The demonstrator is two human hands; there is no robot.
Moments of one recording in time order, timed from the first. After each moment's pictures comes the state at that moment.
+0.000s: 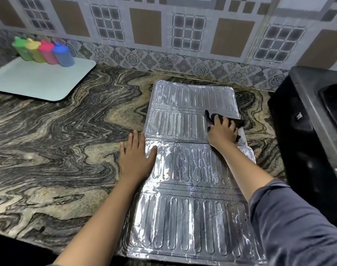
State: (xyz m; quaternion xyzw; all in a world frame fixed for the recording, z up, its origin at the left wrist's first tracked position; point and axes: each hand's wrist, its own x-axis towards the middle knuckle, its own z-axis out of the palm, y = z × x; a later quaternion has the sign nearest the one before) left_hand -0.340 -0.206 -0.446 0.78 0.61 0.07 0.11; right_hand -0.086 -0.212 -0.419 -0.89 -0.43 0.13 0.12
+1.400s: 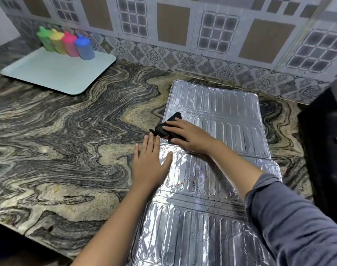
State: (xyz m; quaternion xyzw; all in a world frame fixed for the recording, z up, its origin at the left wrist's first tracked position) left_hand -0.340 -0.205 -0.448 0.77 0.62 0.09 0.11; right_hand -0.157 -0.146 -0.423 -0.51 -0.84 0.17 0.08
